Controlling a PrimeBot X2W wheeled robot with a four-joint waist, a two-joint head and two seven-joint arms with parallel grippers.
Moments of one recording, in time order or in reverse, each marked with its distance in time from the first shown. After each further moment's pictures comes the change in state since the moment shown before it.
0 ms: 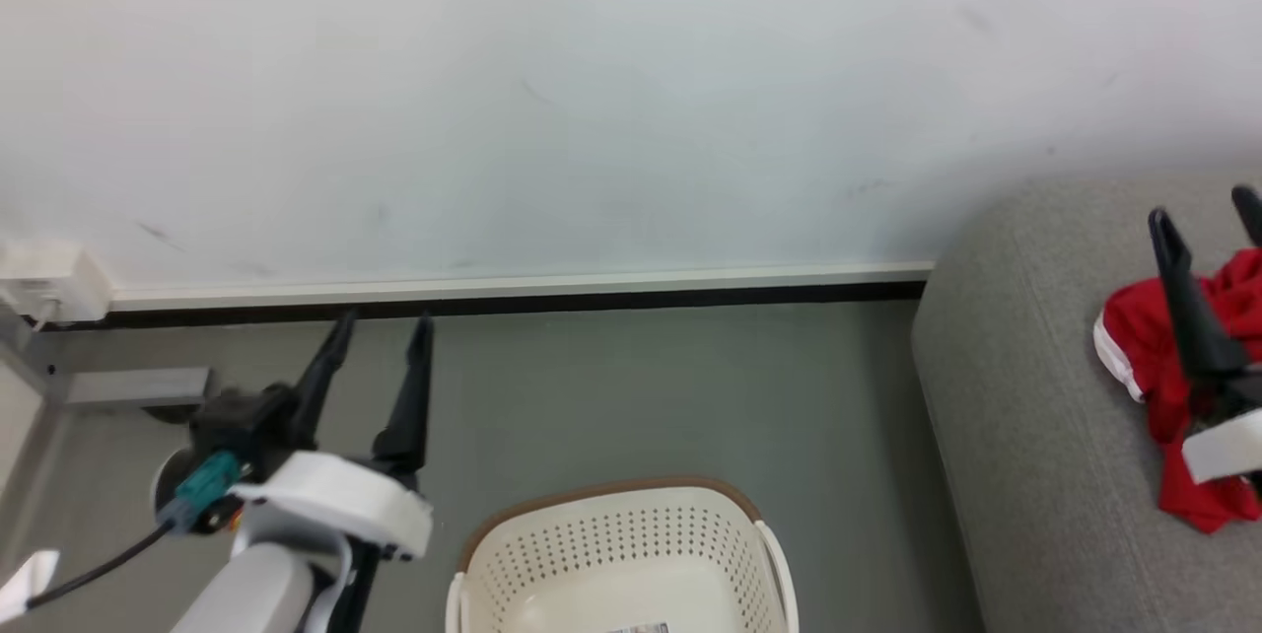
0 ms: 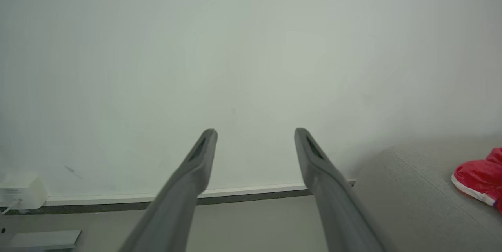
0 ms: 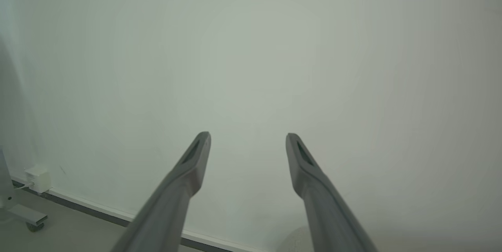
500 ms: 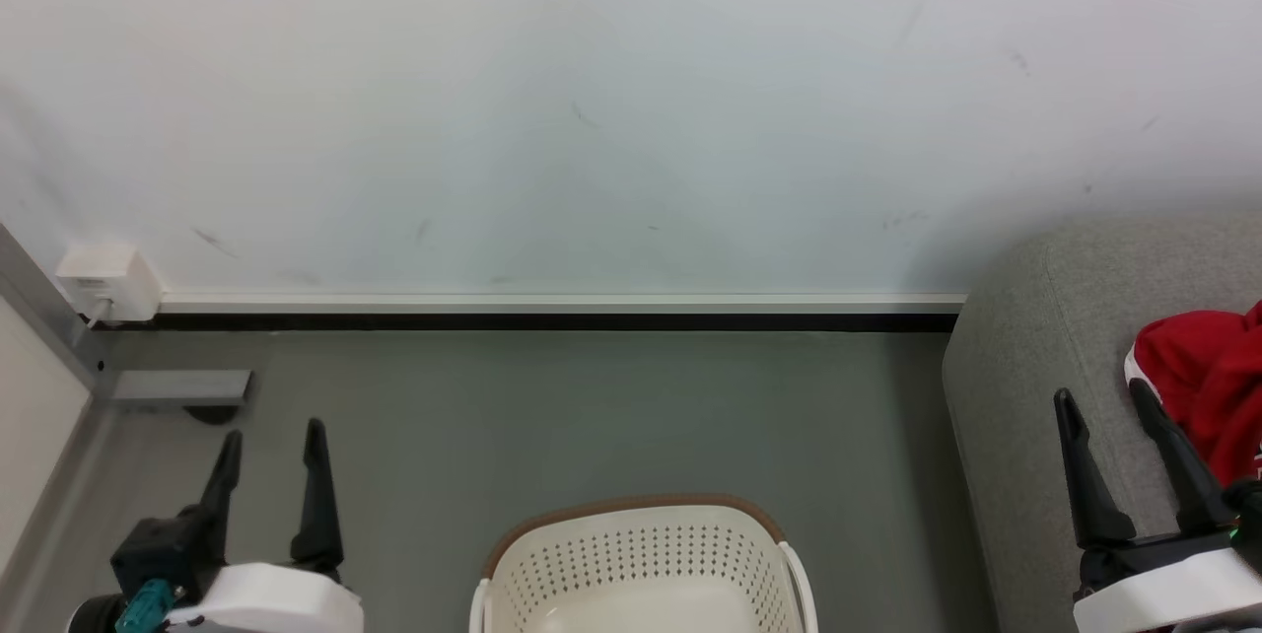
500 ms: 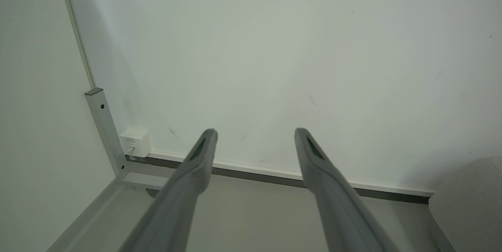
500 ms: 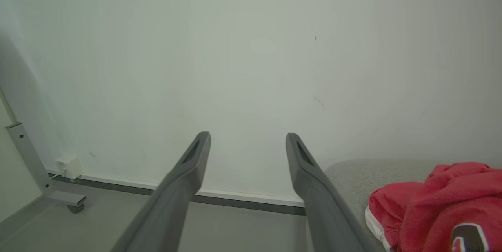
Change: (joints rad) left arm 0.258 -0.114 0.307 -0.033 0.198 0.030 0.000; right arm 0.311 0.288 -0.193 -0.039 -0.212 0.000 0.000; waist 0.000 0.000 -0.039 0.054
